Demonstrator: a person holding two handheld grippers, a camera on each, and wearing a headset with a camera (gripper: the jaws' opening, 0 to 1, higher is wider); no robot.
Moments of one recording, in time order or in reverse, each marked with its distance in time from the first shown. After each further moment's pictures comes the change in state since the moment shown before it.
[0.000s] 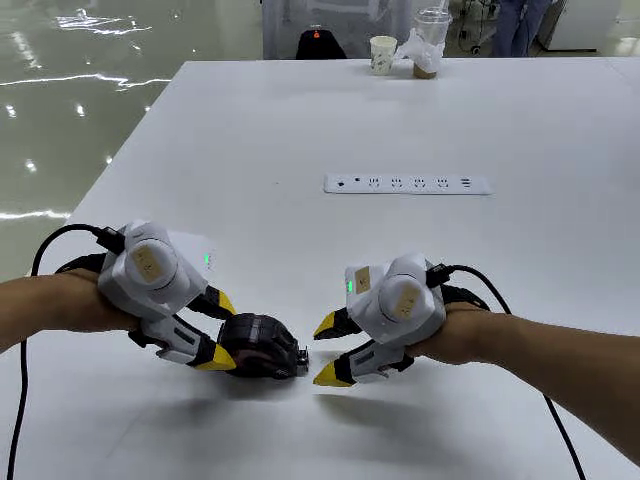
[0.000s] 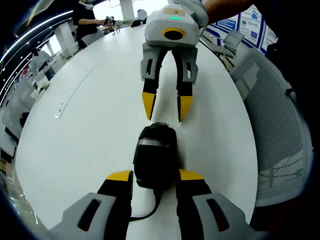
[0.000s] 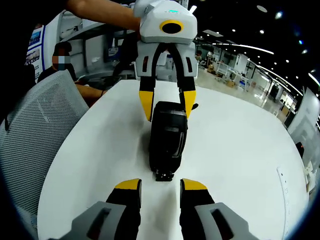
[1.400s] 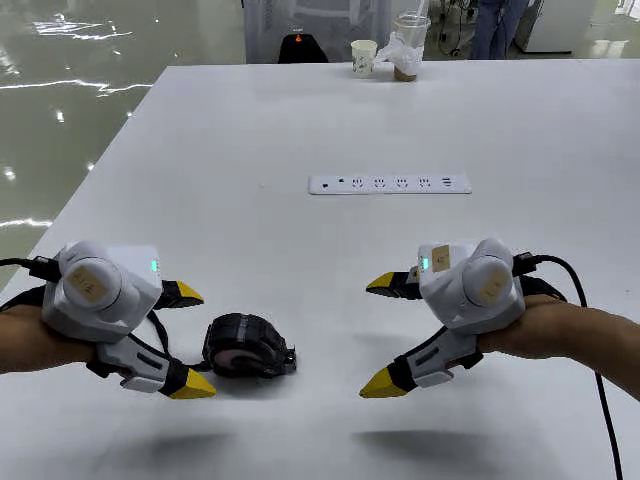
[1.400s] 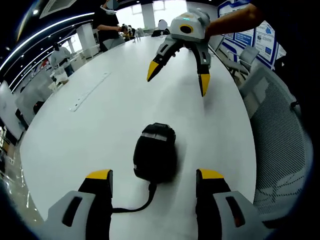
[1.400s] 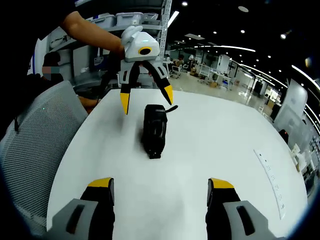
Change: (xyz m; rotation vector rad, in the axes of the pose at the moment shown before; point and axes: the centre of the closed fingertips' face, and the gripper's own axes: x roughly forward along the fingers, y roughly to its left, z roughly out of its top) left arm -0.017 -0.003 -0.005 -0.126 -0.101 0.116; right arm -0.071 -0.004 -0.022 0.077 -0.050 -0.124
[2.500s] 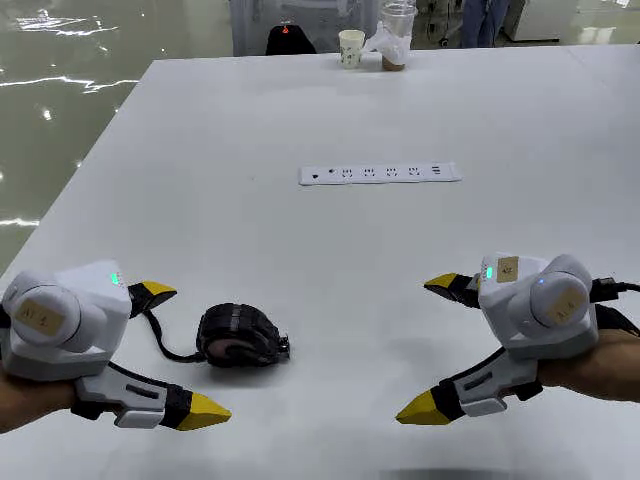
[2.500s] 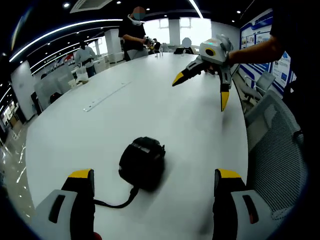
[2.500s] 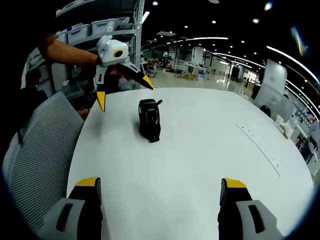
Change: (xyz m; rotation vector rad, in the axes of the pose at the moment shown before) left arm -0.018 -0.024 0.019 -0.190 -0.142 0.125; right arm -0.054 0.024 -0.029 0.197 0.000 -0.137
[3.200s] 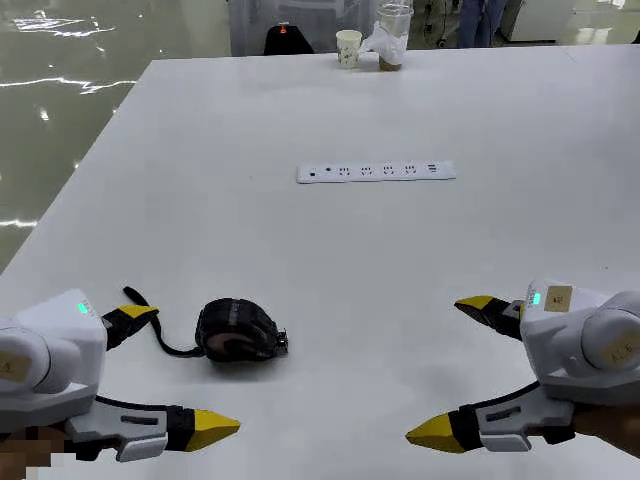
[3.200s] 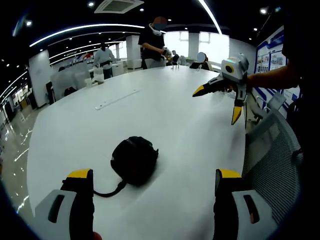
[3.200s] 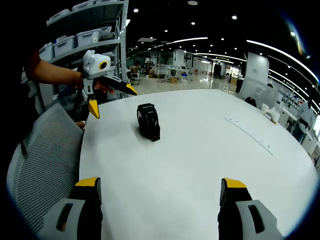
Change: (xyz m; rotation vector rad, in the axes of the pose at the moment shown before) left arm -0.016 -0.022 0.001 -0.147 -0.096 0.092; right arm -0.029 0.025 -0.010 0.120 -0.051 -0.100
